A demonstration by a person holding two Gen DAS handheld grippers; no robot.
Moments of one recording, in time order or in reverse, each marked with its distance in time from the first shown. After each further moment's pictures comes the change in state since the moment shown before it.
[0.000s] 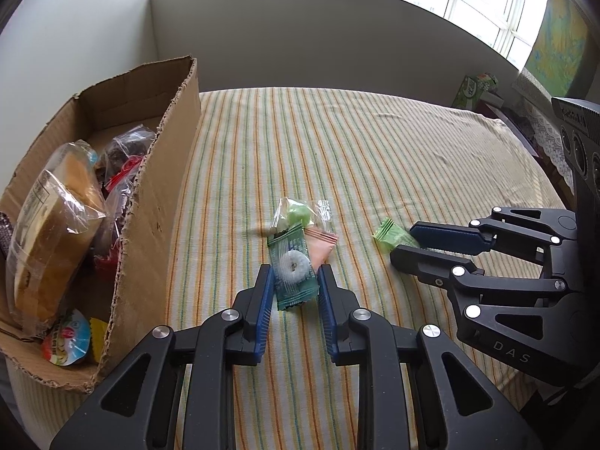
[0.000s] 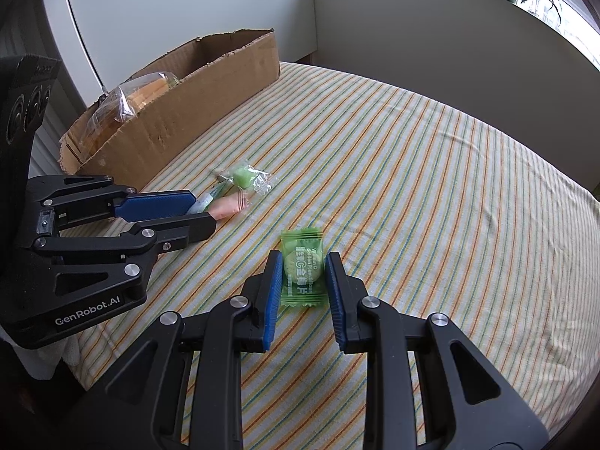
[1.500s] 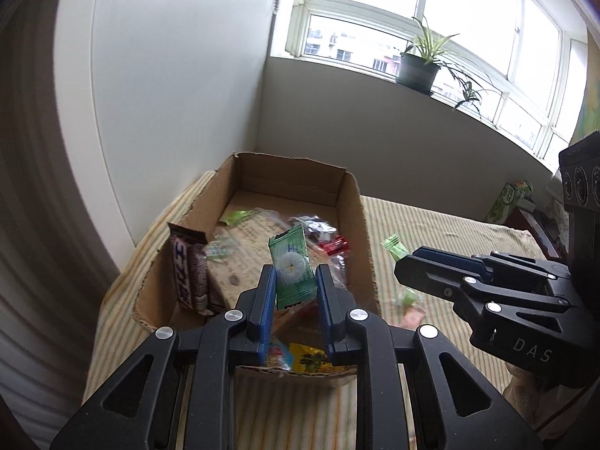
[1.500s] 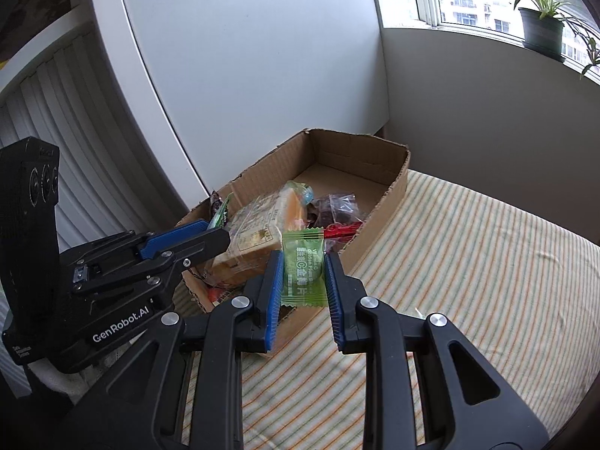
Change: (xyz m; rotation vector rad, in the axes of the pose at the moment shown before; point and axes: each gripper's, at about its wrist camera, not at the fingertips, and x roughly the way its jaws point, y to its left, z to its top) left arm -0.108 0.118 -0.014 -0.240 -0.304 0.131; right arm -0.027 0.106 0.084 -0.013 -0.206 0.191
